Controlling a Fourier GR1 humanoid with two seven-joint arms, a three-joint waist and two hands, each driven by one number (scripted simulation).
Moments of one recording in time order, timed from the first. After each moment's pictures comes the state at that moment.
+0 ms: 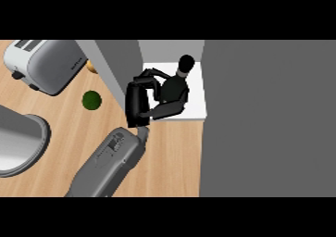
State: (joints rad) left arm -0.60 0.00 -0.39 -1.08 0.36 0.70 -0.41; right arm -0.12 -0.17 -0.09 -2.39 -0.33 0.17 0.61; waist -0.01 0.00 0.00
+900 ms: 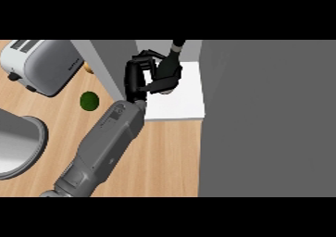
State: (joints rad) left arm -0.86 0.00 -0.23 -0.67 0.44 0.60 -0.49; right arm -0.05 -0.15 -0.09 -2.38 -0.35 0.22 0.56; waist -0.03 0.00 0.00
